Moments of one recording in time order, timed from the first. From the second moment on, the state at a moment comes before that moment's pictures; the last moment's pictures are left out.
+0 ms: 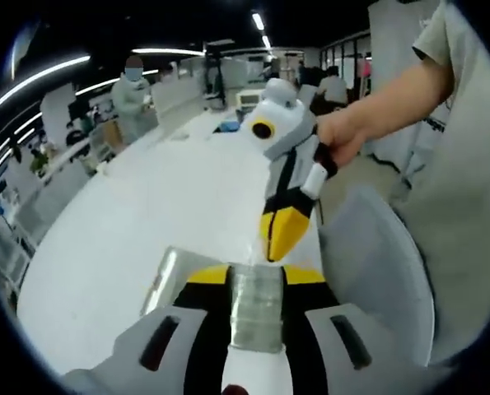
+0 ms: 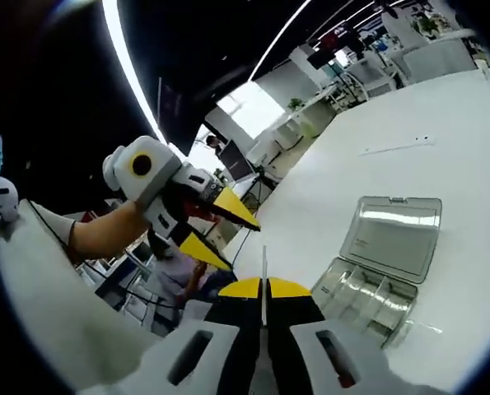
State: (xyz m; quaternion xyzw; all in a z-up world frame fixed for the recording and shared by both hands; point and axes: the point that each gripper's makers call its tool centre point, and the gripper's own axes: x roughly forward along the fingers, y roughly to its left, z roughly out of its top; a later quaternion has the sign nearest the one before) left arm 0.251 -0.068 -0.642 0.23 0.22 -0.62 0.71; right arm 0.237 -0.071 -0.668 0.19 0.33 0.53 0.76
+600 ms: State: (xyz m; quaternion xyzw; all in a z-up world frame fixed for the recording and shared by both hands) left arm 0.236 -0.066 -0.650 0.25 0.26 -0.64 0.67; right arm 0.224 -0.060 -0.665 0.09 0.28 0.59 0.75
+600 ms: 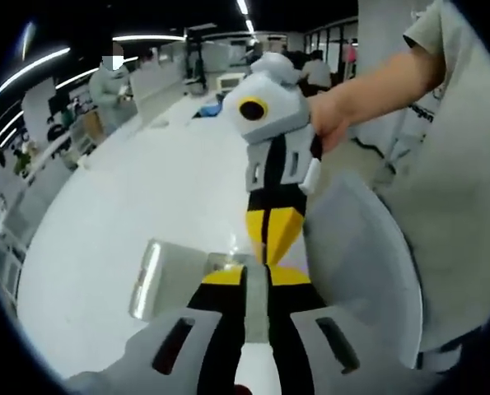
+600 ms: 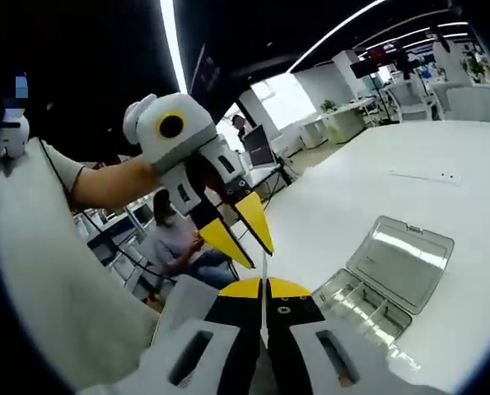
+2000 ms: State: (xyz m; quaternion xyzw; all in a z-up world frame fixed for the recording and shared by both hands) left arm 0.210 -0.056 -0.680 0.29 0.37 -0.66 0.58; right arm 0.204 -0.047 -0.689 -0.06 0.23 0.63 0.74
